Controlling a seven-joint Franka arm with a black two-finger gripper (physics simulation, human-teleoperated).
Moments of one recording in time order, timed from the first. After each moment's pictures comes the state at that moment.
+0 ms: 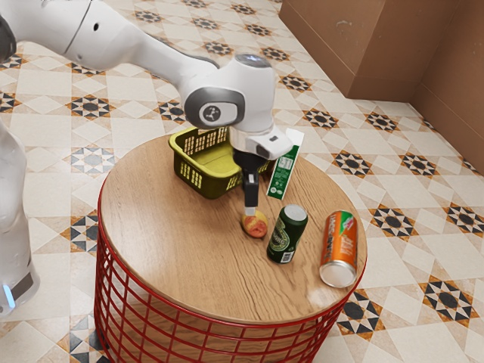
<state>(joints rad) 0.00 -0.23 -0.12 -2.24 -0.14 2.22 0.17</state>
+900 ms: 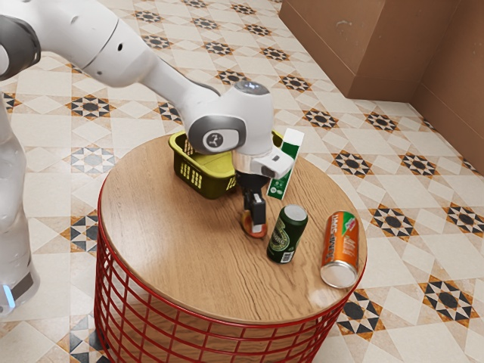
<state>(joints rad) 0.00 -0.13 -0.12 -2.29 -0.17 2.38 0.05</state>
